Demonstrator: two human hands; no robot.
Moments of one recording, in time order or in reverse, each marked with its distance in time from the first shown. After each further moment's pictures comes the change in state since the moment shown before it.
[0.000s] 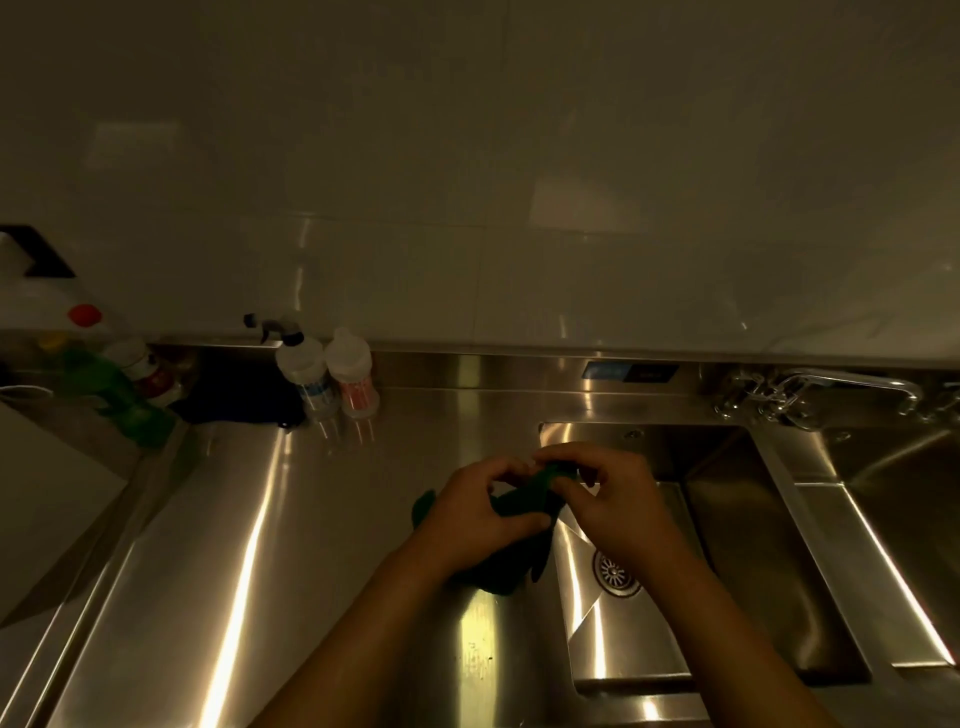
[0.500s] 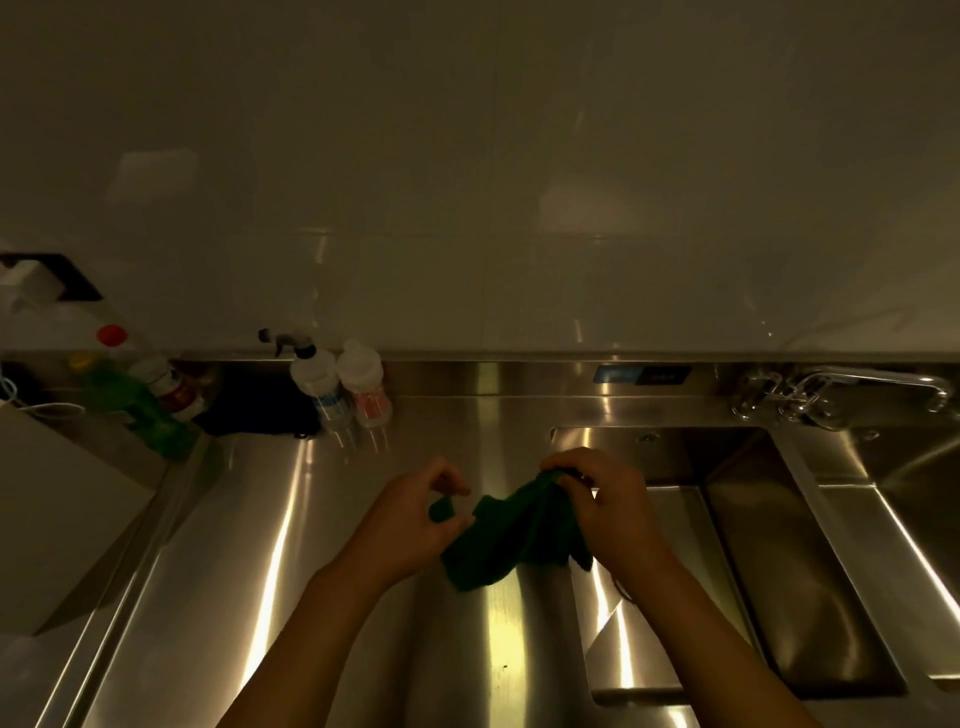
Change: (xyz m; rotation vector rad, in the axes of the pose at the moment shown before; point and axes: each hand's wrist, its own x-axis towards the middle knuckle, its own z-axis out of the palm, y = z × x) left_hand -0.028 -0.020 -0.062 0.211 0.065 -0.091; right_hand 0.000 0.024 0.018 -0.043 0.080 0.013
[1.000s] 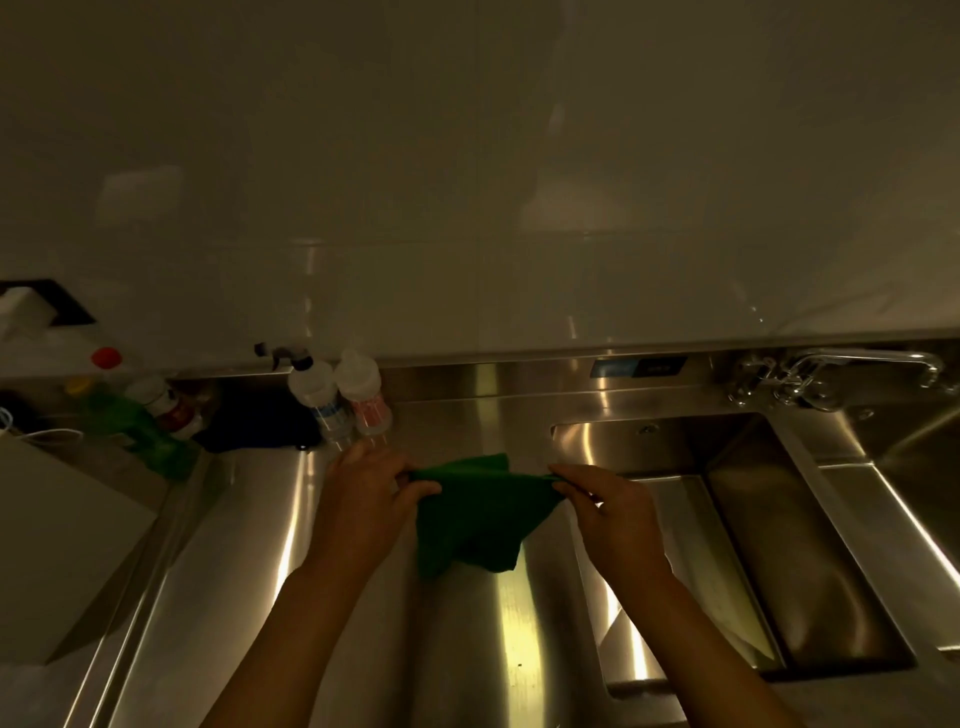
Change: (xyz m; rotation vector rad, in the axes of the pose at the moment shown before) left_hand -0.002 0.010 -0.042 0.446 0.329 0.172; right_hand -0.018 0.007 0.018 -0.037 0.169 0.050
